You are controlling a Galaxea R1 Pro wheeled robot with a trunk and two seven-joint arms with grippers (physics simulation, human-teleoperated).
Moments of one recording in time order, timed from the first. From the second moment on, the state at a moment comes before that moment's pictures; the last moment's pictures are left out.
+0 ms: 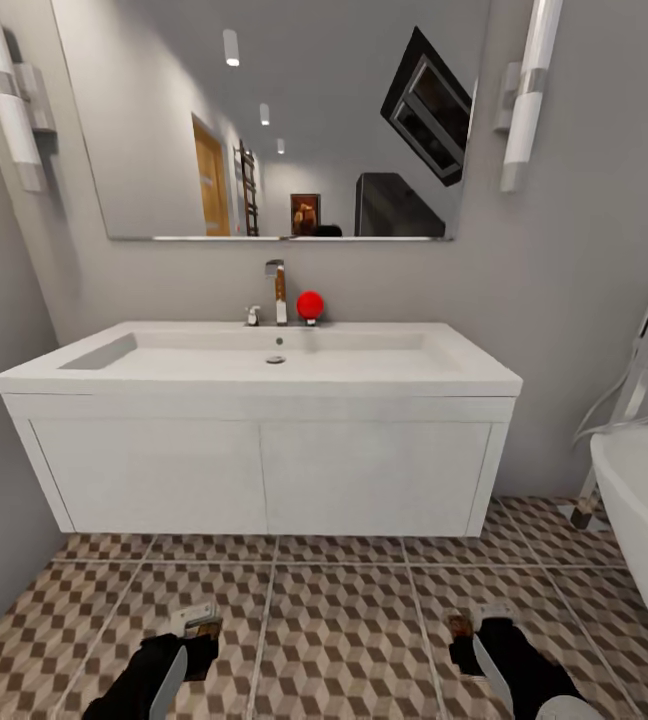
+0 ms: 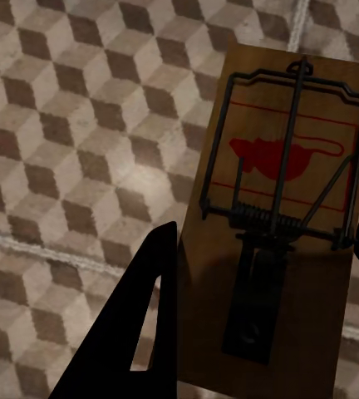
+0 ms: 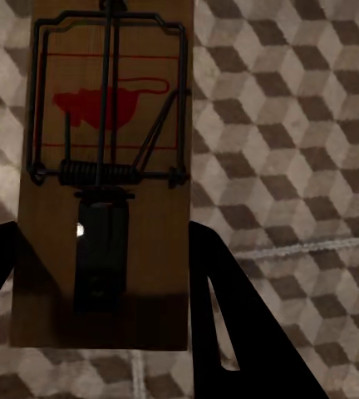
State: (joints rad) left arm -0.42 -0.06 0.20 -0.61 0.00 0.46 0.15; right arm -0.51 -0.04 -0.07 -0.46 0.06 0.53 -0.13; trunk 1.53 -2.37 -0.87
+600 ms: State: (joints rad) left arm -0.43 -0.07 0.20 -0.68 0.00 0.50 0.19; right arm -0.56 0.00 -0.06 -0.42 0.06 0.26 -0.20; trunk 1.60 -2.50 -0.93
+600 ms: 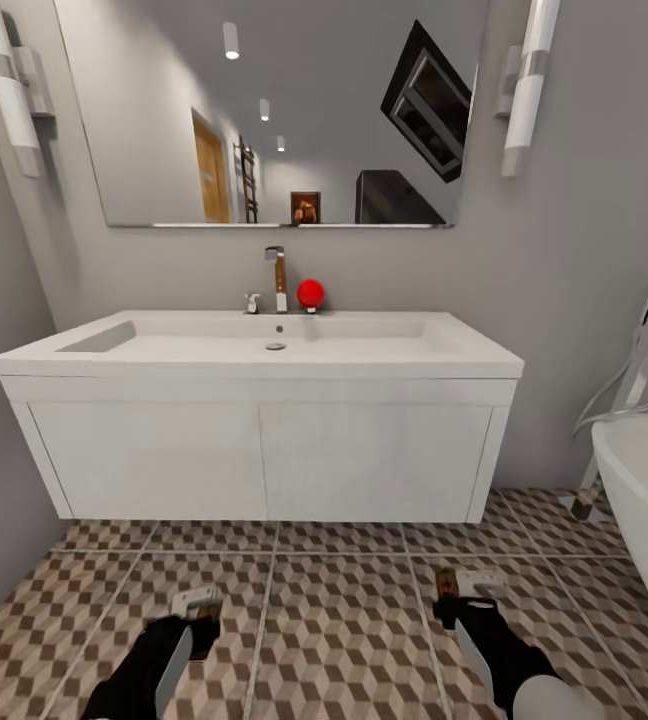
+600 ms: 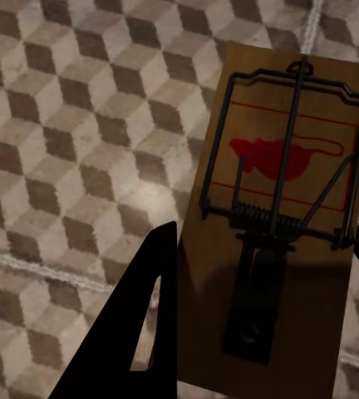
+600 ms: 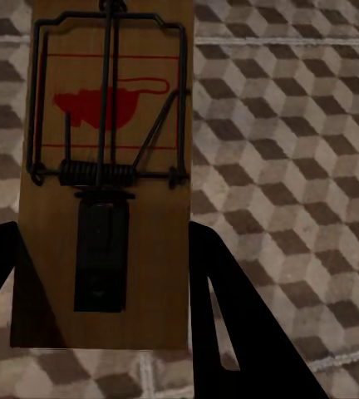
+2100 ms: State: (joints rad) left arm -0.47 -0.08 0.09 -0.84 0.00 0.48 0.20; right arm -0.56 0.01 -0.06 -0.39 0.12 0.16 -0.20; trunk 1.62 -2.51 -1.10
